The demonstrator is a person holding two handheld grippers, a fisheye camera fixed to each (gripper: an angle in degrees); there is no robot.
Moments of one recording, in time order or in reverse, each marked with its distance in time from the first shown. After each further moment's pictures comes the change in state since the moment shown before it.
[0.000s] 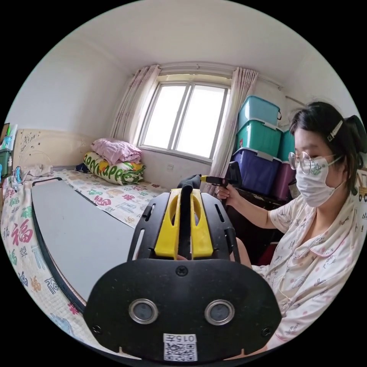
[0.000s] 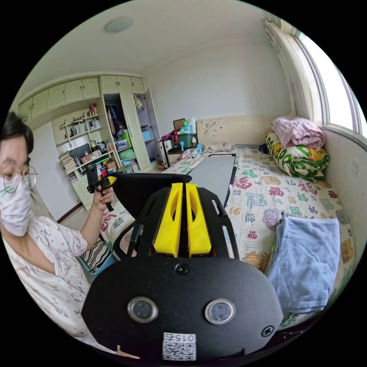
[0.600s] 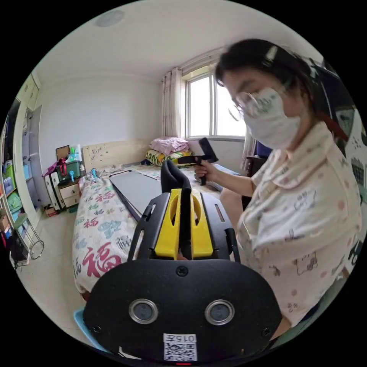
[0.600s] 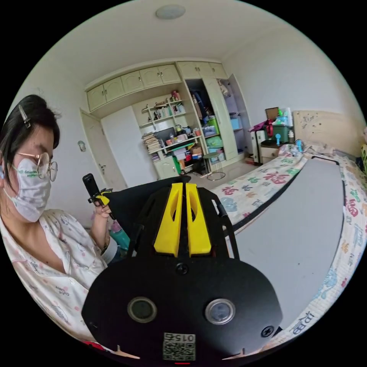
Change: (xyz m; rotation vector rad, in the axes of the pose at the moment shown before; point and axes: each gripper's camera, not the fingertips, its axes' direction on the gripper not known) left arm 0.359 0.145 -0.234 -0.129 -0.530 0.080; right arm -0.310 0.274 -0.010 -0.144 -0.720 -0.184
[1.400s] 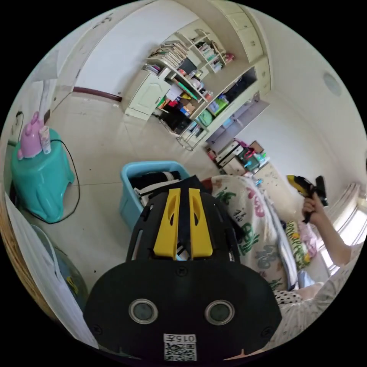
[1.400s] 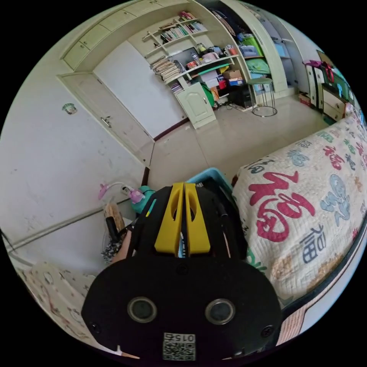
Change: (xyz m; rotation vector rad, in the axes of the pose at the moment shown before) left arm -0.289 0.412 -0.197 0.172 -1.065 -1.188; right arm -0.328 0.088 0.478 -0.505 -0.129 0.036
